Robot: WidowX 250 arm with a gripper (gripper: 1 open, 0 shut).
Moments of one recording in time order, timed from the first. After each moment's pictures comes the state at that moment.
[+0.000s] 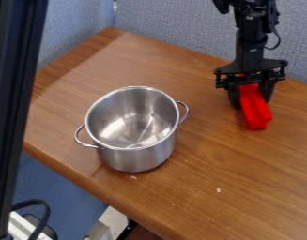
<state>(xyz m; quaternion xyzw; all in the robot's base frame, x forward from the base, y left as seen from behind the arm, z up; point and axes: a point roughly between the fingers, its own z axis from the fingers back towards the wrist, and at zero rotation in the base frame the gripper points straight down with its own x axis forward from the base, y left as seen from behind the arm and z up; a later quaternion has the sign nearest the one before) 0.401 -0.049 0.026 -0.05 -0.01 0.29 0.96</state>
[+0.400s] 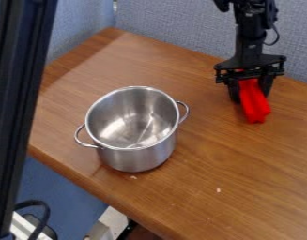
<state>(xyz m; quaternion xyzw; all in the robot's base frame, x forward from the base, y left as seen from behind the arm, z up) 0.415 -0.043 0.025 -0.05 -0.02 0.29 0.96</state>
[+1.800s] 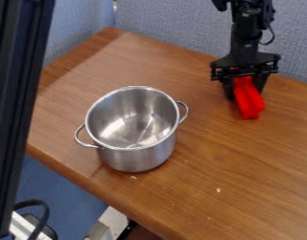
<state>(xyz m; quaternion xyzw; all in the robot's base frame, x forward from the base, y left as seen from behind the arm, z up) 0.414 -0.035 0.025 -0.02 -0.04 0.30 0.95</state>
